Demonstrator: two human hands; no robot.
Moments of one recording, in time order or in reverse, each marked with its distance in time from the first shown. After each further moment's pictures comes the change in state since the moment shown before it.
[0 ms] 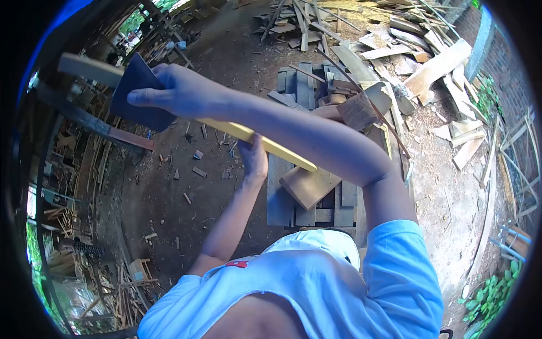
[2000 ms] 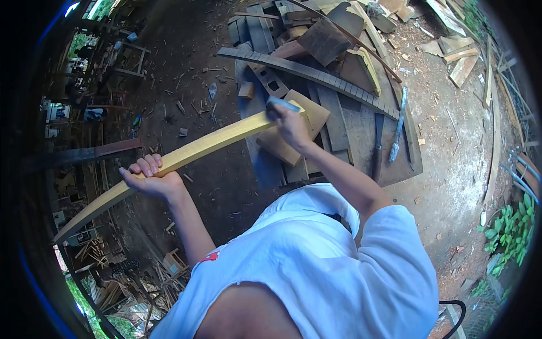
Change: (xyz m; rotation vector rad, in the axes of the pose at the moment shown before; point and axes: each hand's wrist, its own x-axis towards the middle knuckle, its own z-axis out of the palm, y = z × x) left_hand 0.006 0.102 -0.032 0.042 0.347 0.209; right_hand -0.314 0.188 -0.073 -0.600 0.652 0.781
